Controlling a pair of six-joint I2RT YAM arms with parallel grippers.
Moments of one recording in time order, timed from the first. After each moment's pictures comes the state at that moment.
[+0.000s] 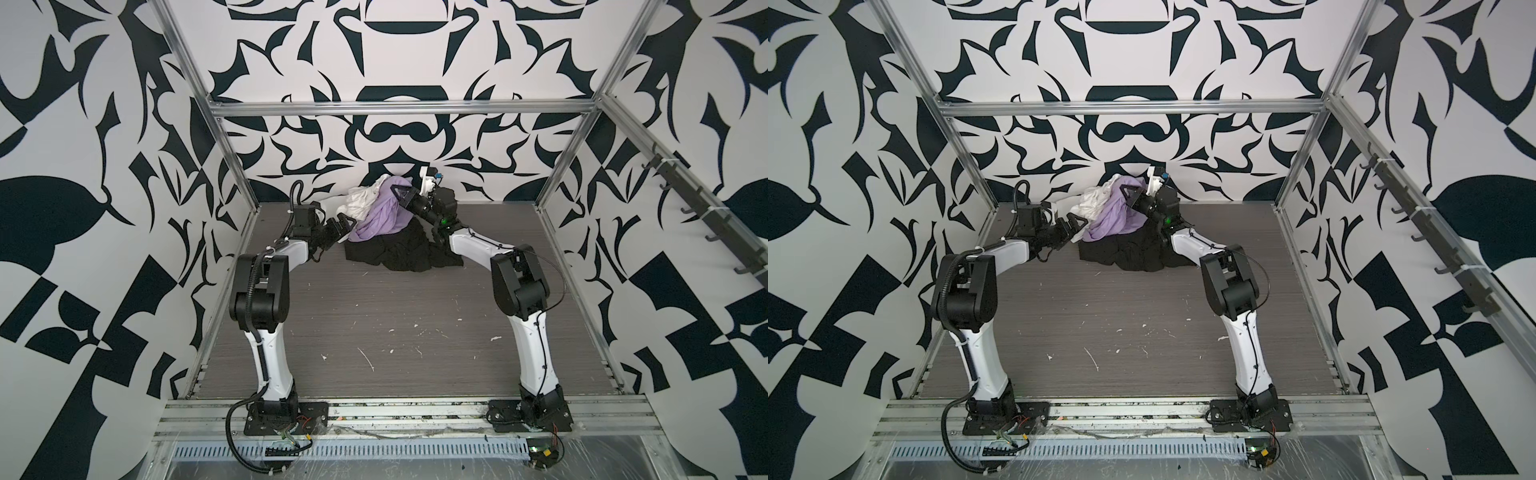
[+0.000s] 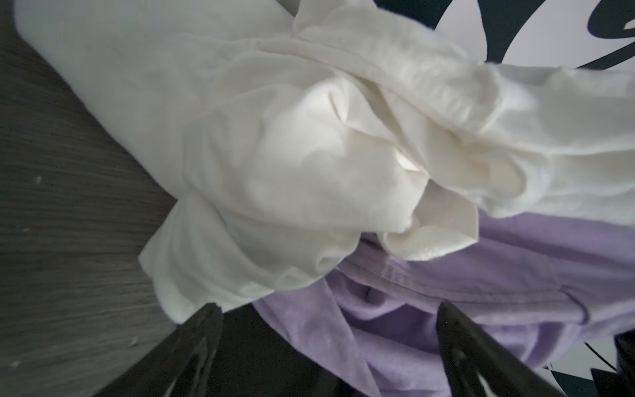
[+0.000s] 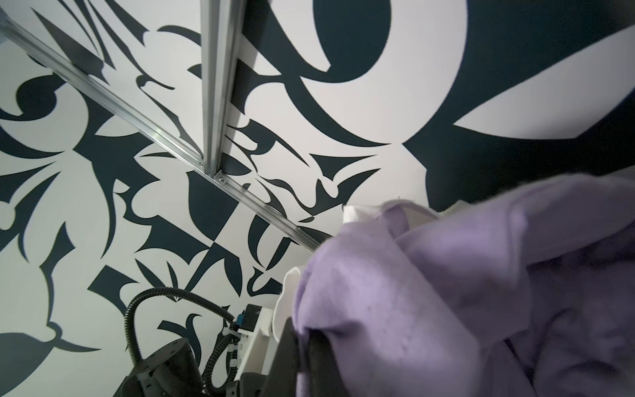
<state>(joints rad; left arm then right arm) -0.09 2.02 1.32 0.11 0.56 -0.68 0.42 2.26 1.74 0.64 -0.41 0.93</state>
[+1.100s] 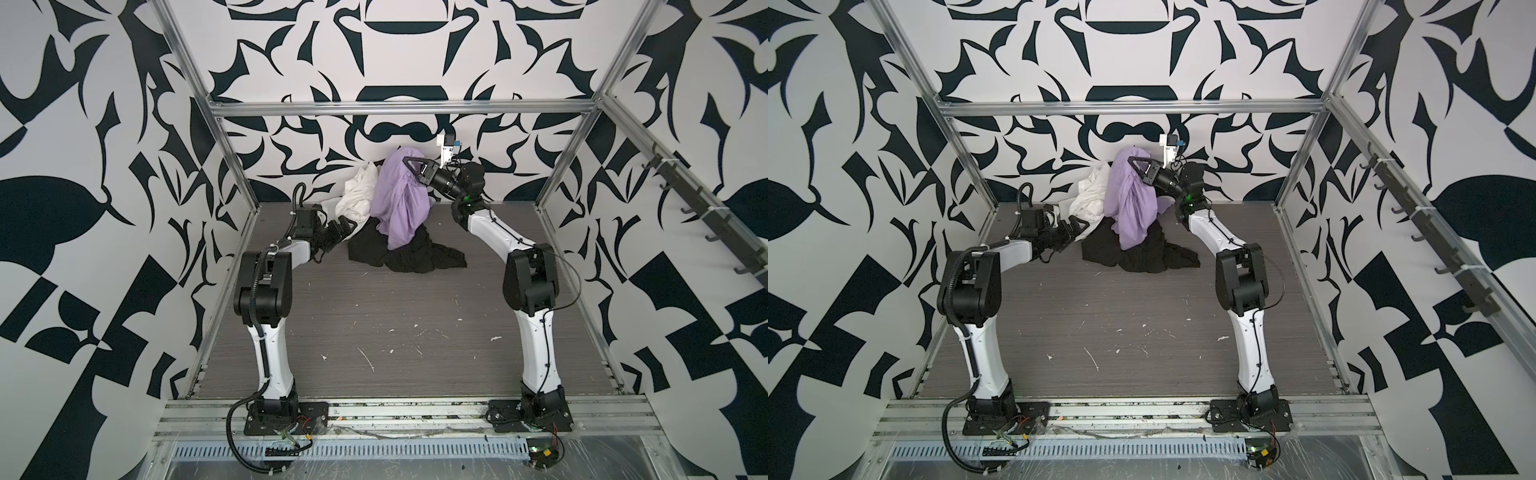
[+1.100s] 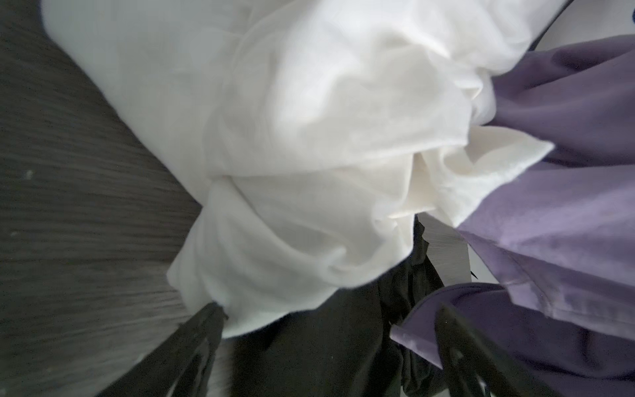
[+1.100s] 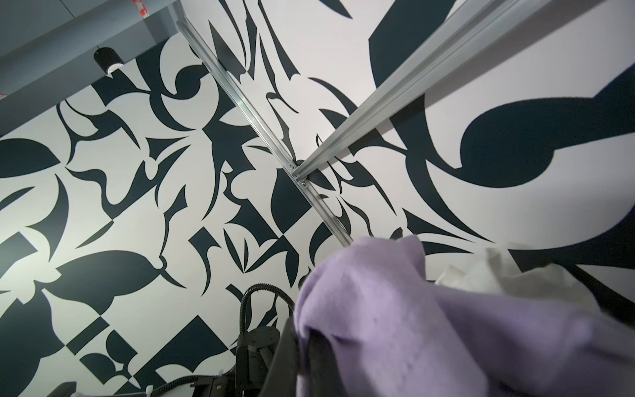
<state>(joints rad) -0.09 2.07 1.35 0.12 0.56 -0.68 0.31 2.26 1.98 0.66 -0.78 0.92</state>
